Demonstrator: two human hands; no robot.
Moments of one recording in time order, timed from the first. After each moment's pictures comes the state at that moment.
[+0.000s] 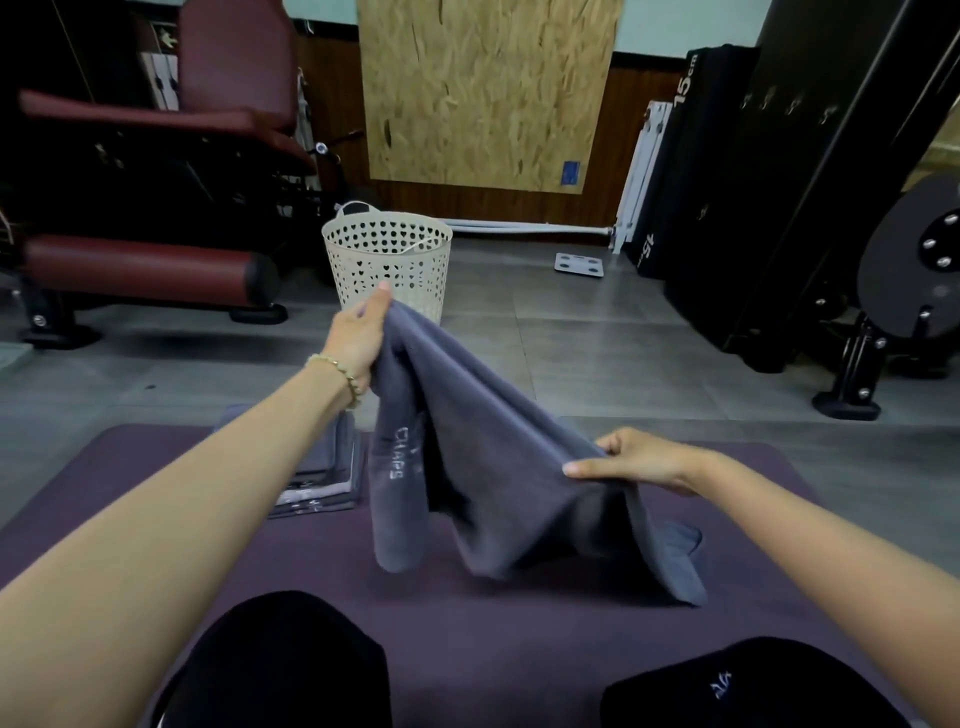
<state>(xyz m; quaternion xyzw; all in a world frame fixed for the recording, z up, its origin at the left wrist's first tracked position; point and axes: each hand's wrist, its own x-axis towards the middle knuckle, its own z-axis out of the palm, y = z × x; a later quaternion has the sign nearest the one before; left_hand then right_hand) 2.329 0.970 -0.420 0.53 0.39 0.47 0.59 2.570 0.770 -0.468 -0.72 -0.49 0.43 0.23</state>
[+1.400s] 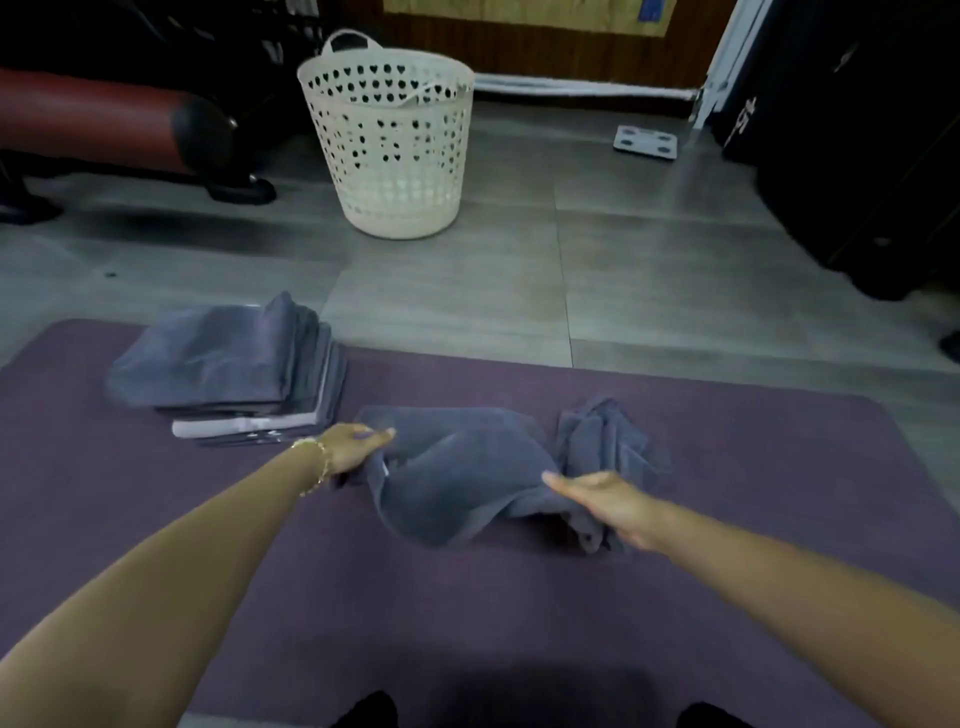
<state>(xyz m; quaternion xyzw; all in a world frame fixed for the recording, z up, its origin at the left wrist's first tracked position) 2.366 1.047 -0.712 0.69 0.57 -0.04 0.43 2.644 0.861 -0.703 -0.75 -0.32 0.53 0.23</state>
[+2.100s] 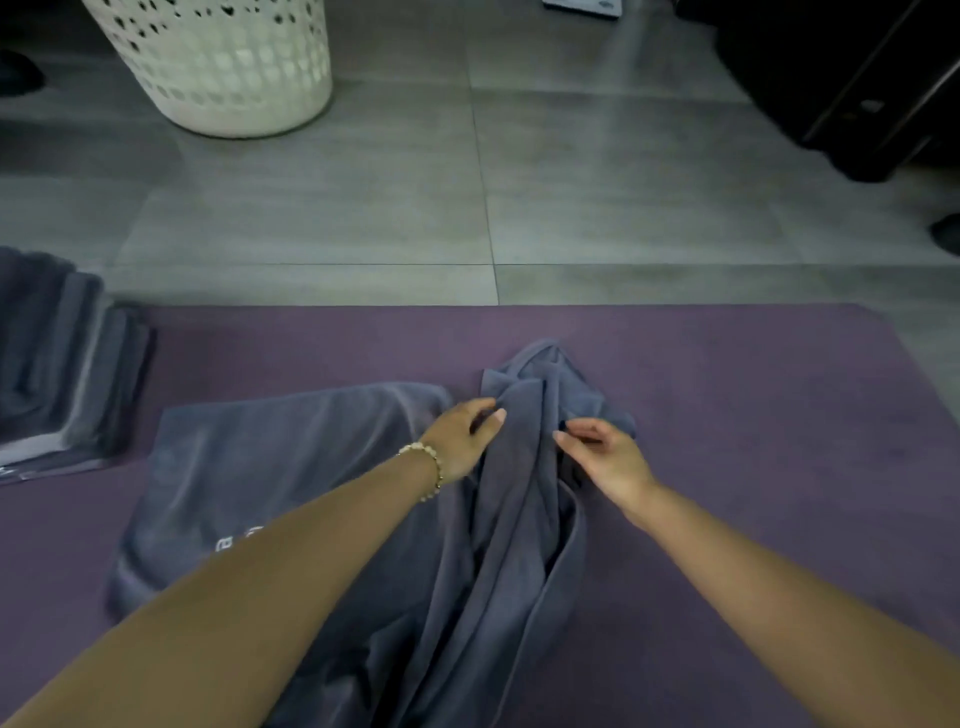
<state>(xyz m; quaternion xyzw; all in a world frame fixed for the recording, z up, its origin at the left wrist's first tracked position) 2.638 1.025 -0.862 0.75 0.41 -0.03 0.52 2.789 0.901 -0.871 -0.81 -0.22 0.37 0.39</state>
